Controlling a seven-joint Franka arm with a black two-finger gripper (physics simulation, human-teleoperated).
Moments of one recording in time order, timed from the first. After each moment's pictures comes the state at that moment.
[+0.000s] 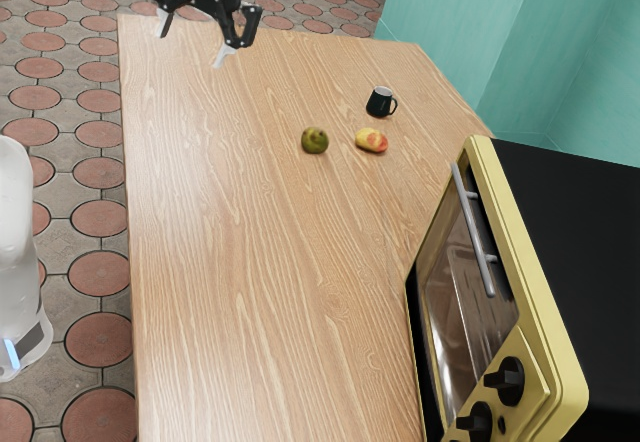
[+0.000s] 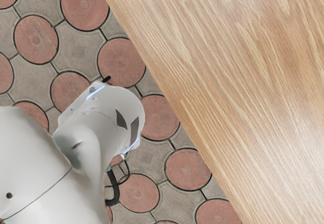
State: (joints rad) arm 0.05 -0.45 0.08 -1.67 -0.09 0.92 -0.99
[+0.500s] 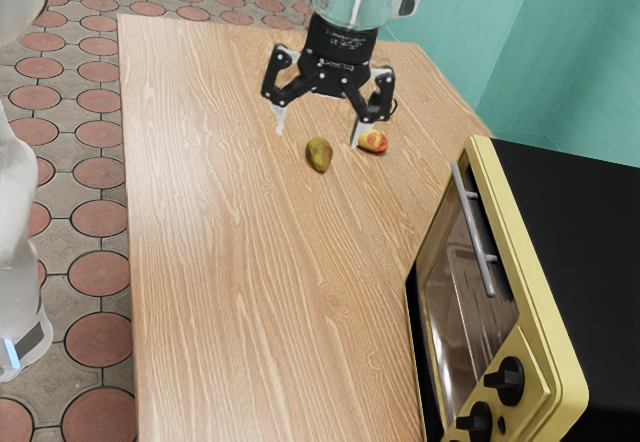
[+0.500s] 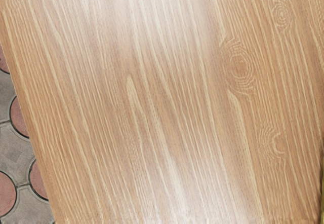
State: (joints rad) arm -0.09 -0.16 -0.35 -1.42 -0.13 1.32 -1.78
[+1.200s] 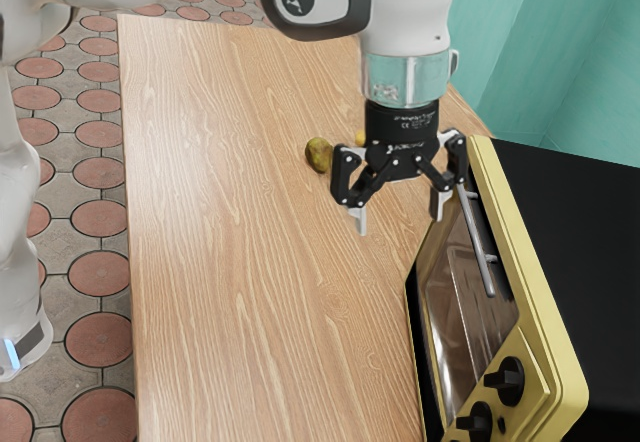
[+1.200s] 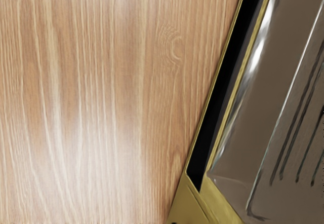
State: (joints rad) arm -0.13 -0.09 -0.44 -1.48 -0.12 1.70 -2.15
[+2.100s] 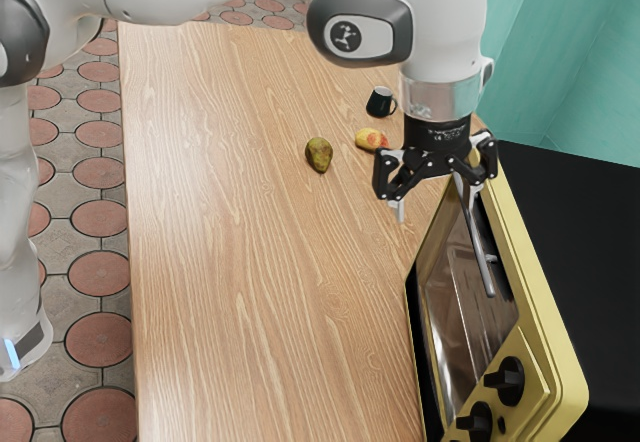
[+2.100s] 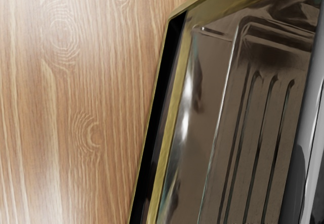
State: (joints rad) arm -0.08 0.03 -0.43 -1.44 0.09 1.76 -2.00
